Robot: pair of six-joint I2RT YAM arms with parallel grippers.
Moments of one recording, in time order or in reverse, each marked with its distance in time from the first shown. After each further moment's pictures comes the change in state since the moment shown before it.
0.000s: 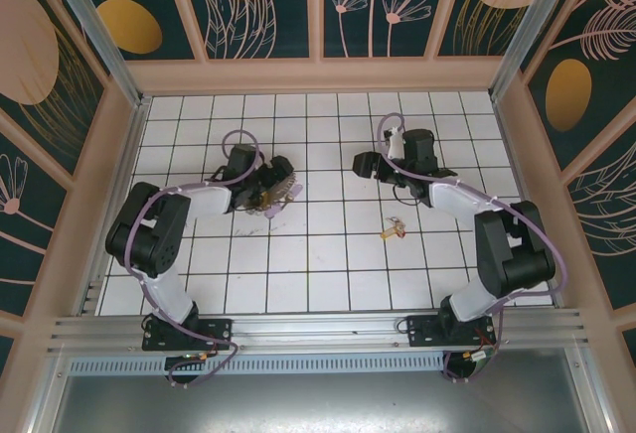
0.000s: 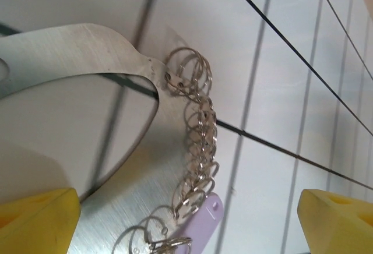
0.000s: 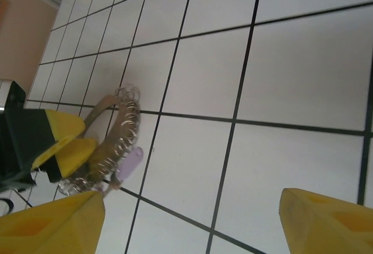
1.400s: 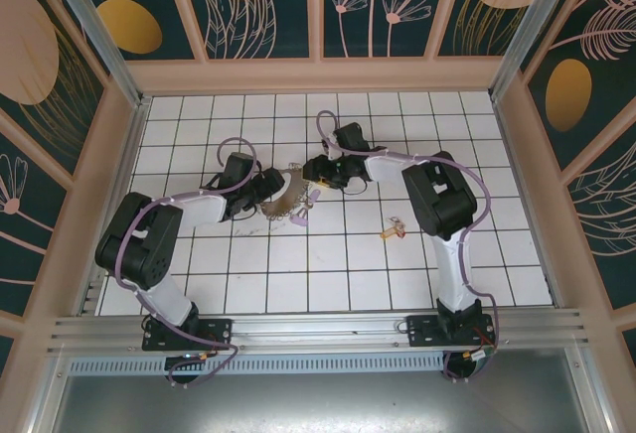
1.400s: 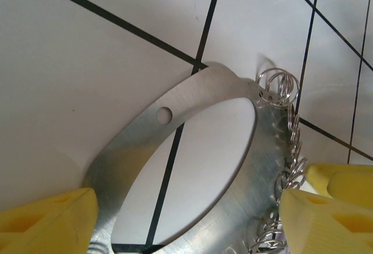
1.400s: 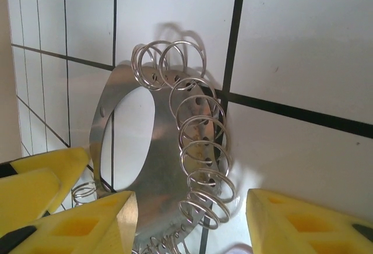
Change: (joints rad) left arm 0.028 -0.083 -0.077 -0.093 -0.079 0.108; right arm 0.227 0.572 0.523 -0.195 -0.108 0.180
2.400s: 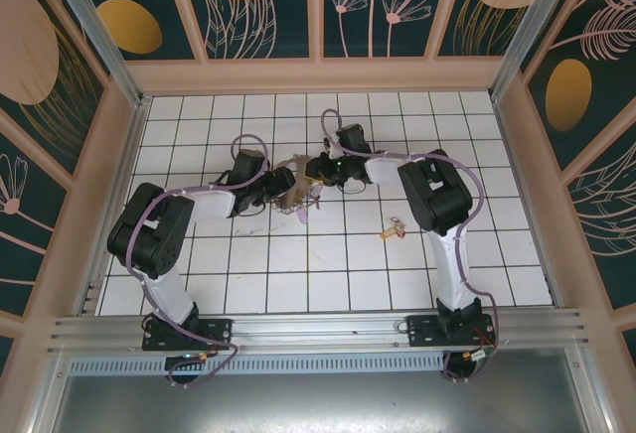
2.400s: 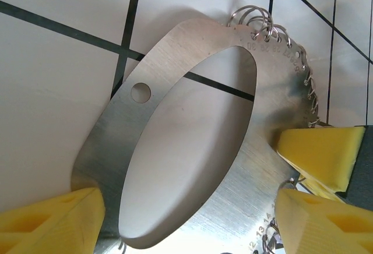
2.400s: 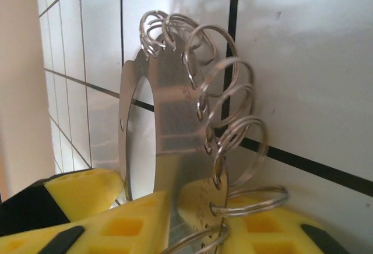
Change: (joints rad) left arm -0.035 0.084 0.060 0.056 0.069 0.040; right arm -0.023 0.050 -0.032 0.182 -0.064 0.124
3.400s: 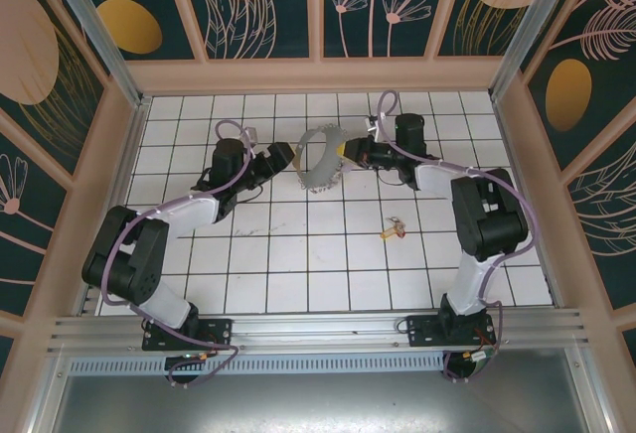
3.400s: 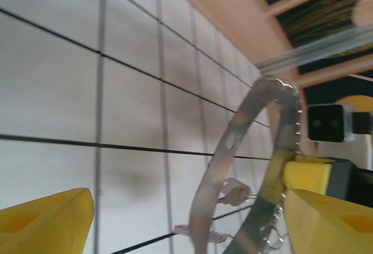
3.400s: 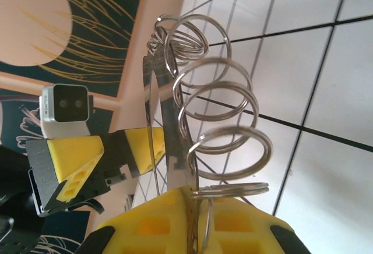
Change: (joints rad) left arm 0.043 -0.197 -0.060 0.283 0.210 -0.103; right arm -0.219 -0.376 -0.332 0.337 -0.297 0.032
